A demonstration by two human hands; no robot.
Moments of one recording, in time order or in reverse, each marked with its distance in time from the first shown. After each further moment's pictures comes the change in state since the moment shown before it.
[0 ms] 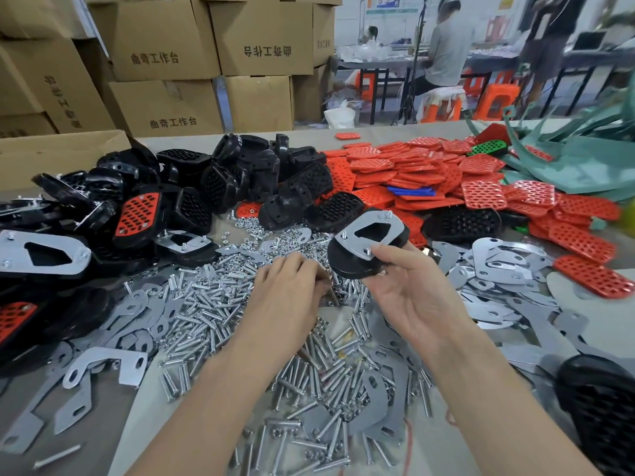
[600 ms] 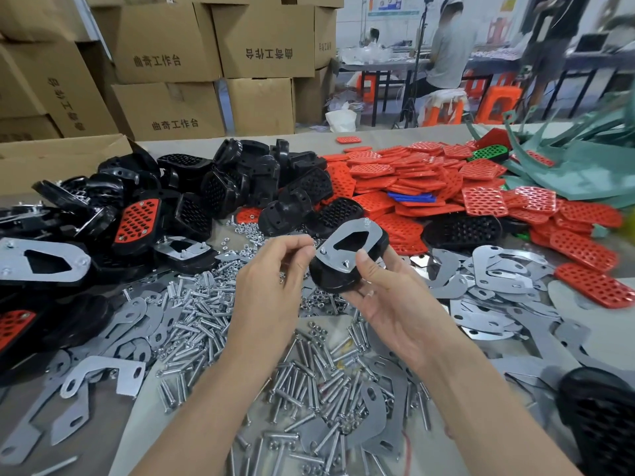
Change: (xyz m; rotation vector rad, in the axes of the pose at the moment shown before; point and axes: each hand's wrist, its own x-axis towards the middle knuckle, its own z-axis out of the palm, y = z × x) left_hand 0.001 0.007 -0.014 -0.663 0.425 -0.115; right_hand 0.000 0.007 0.001 -0.138 -0.085 0.068
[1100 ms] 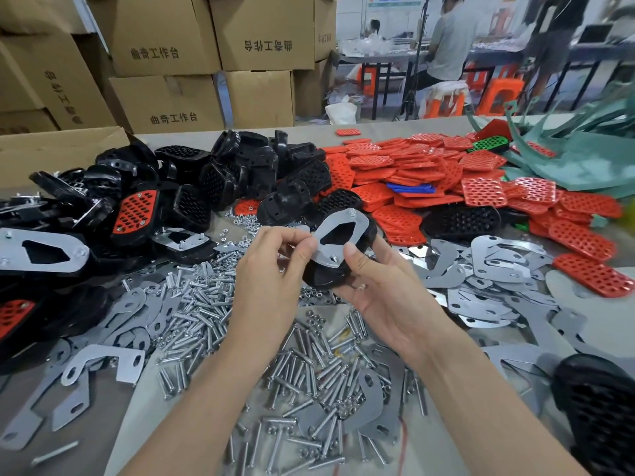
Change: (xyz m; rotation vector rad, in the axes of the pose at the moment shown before) left_hand 0.000 0.001 0.003 -0.034 0.011 -0.024; right_hand -0.002 0.004 0.003 -0.067 -0.062 -0.012
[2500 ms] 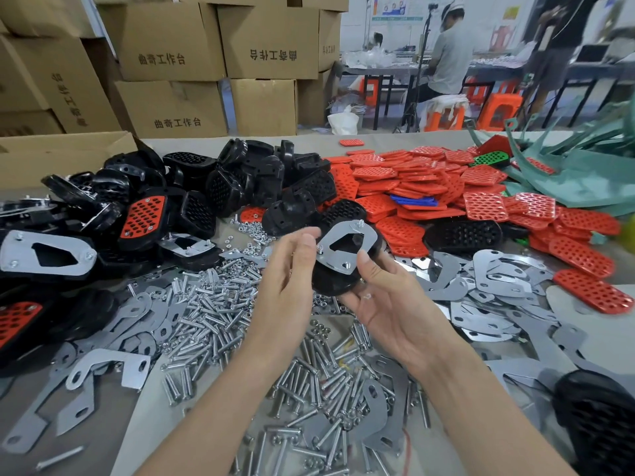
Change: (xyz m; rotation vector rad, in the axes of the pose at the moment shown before) left_hand -0.010 0.017 0.002 -0.416 -0.132 -0.190; right_hand 0.001 0.001 -0.004 0.139 -0.047 0.039
